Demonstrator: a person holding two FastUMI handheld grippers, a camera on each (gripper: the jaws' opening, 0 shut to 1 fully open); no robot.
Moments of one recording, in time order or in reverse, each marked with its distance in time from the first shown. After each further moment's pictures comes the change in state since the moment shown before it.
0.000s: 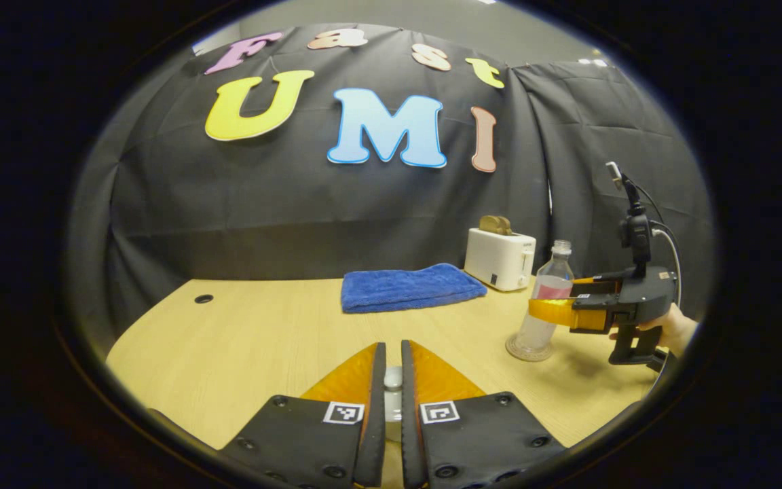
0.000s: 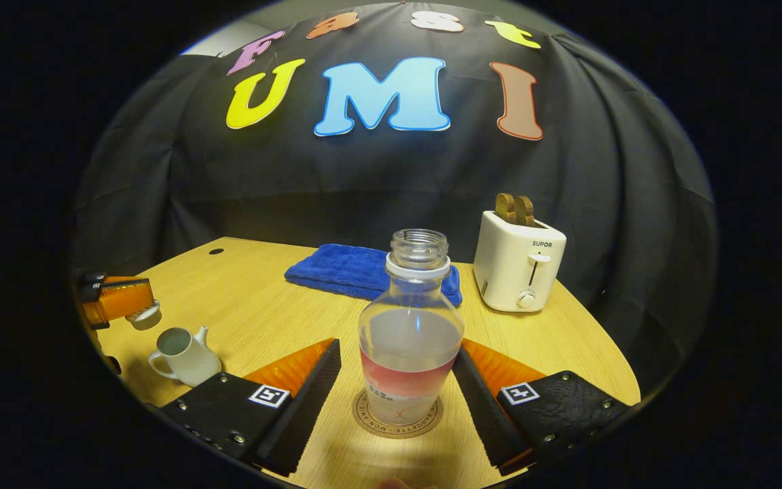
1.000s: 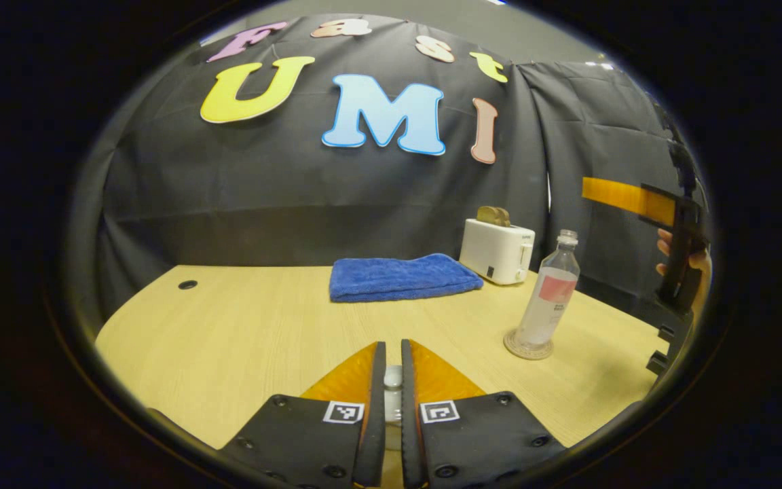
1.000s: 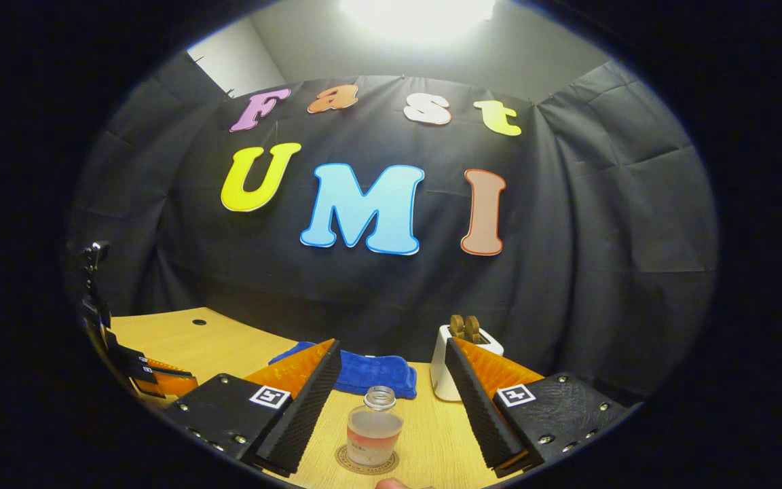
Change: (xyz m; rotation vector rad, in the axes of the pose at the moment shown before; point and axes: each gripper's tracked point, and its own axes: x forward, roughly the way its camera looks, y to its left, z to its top) left arm 0.027 -0.010 -0.022 -0.035 0.037 -0.035; right arm -0.098 -0.018 0.130 -0.072 -0.395 -0.152
